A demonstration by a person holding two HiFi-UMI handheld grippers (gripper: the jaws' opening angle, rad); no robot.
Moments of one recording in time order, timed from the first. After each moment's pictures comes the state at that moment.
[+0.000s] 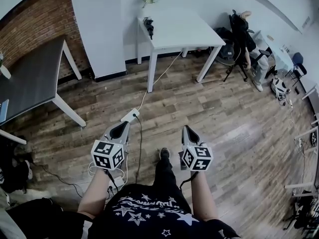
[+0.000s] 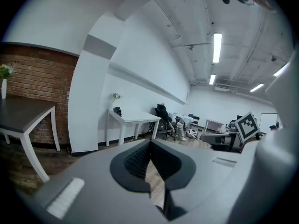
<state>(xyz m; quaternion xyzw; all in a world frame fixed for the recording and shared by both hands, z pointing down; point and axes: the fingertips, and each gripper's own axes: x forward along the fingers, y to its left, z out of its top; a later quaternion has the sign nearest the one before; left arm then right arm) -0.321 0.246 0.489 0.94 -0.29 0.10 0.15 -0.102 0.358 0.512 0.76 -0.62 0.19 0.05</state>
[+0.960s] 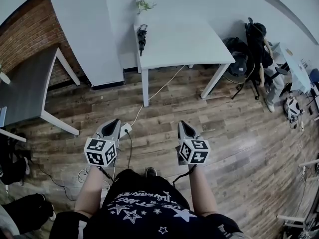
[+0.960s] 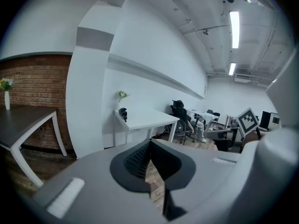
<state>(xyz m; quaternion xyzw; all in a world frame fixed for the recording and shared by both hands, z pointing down) -0.122 0.080 0.486 0.90 -0.39 0.14 0.14 0.131 0.158 0.524 0.69 -0.69 0.22 0.05</state>
